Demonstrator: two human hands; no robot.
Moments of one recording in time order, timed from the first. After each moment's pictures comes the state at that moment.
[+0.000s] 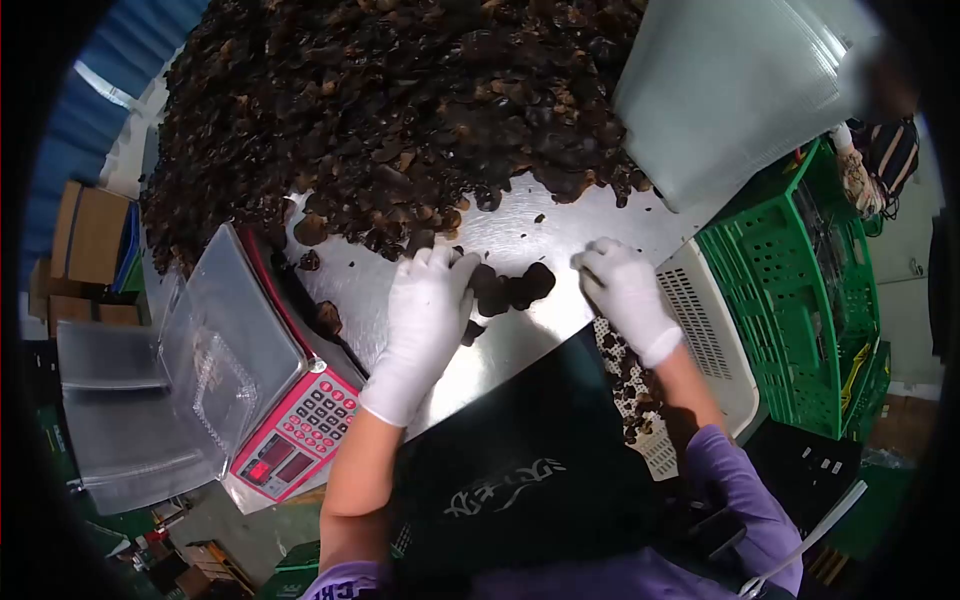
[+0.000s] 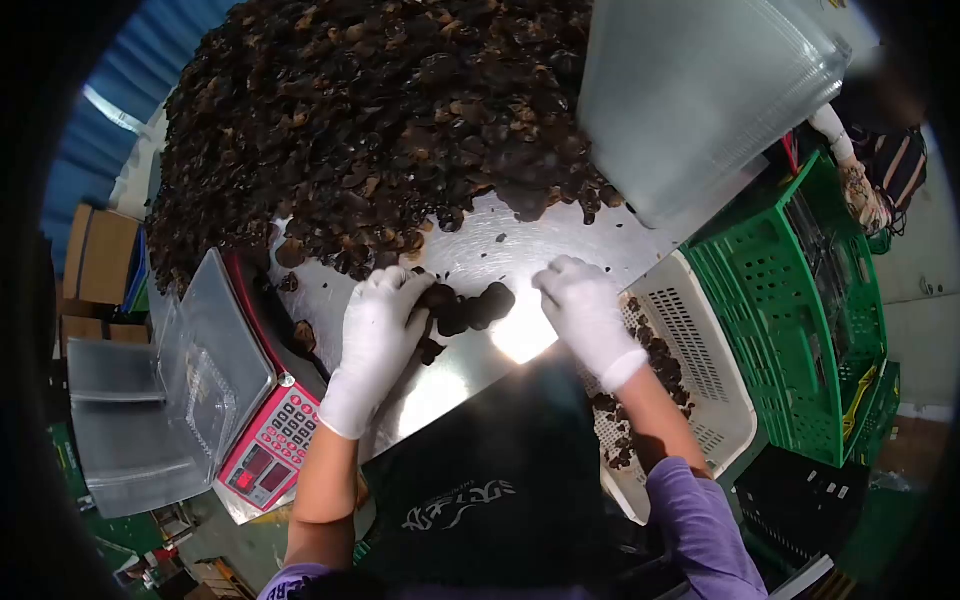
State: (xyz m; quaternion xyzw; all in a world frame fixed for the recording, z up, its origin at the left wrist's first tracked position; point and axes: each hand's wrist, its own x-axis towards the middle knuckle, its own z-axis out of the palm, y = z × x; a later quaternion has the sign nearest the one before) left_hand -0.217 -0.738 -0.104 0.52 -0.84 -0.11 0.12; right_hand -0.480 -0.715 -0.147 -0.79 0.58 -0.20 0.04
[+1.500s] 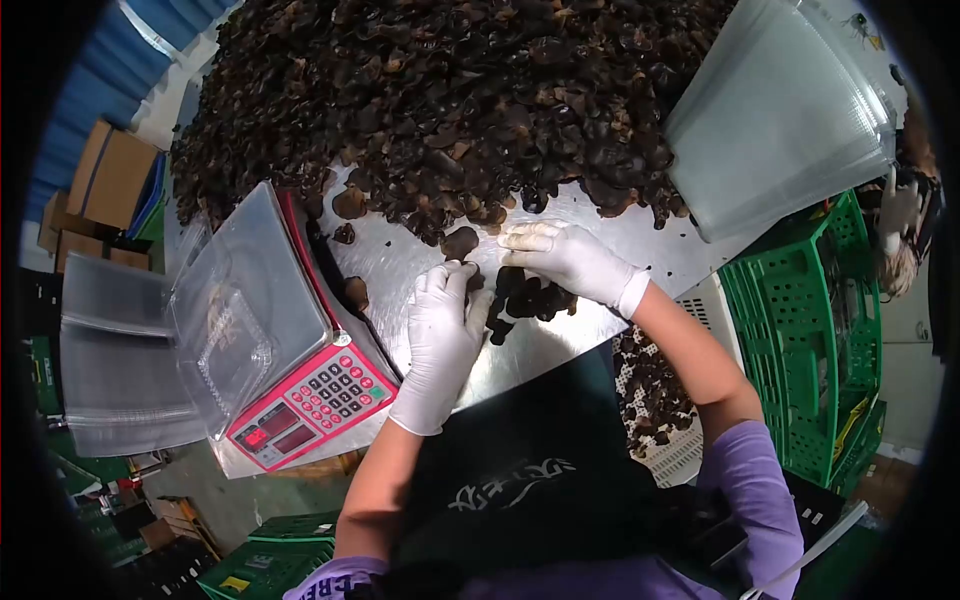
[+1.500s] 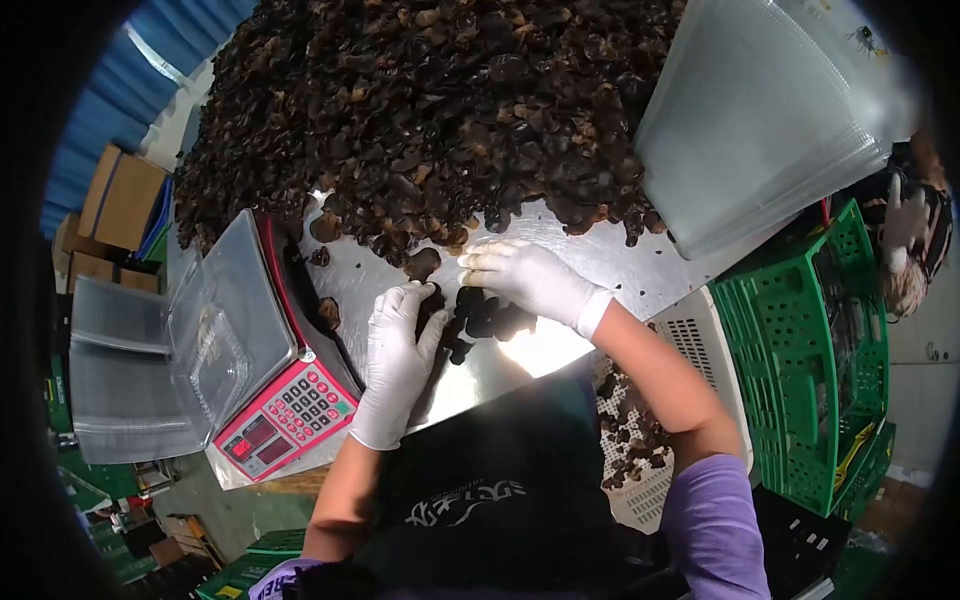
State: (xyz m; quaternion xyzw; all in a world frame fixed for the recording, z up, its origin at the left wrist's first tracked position) left_hand -0.204 -0.700 -0.131 0.61 -0.71 -0.16 0.31; right_hand -0.417 -0.799 -0.152 -0.93 0.23 -0.22 0.17
